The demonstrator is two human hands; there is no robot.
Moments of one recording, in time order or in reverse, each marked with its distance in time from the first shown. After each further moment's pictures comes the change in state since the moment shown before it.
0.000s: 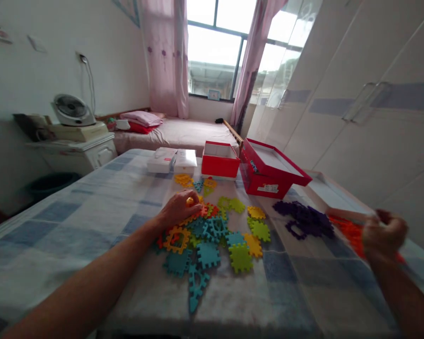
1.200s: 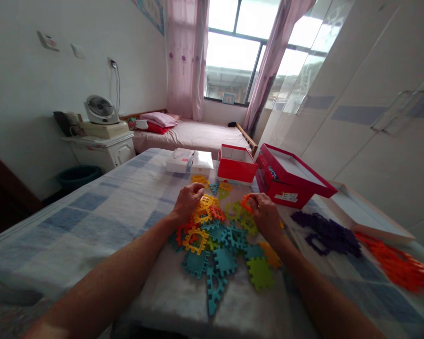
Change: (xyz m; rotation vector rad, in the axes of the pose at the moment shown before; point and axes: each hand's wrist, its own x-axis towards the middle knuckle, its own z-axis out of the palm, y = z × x) left_hand 0.009 -0.015 -0.007 -0.283 0.307 -0.352; right_hand -0.161 -0.217 0.055 0.367 -0.796 -0.510
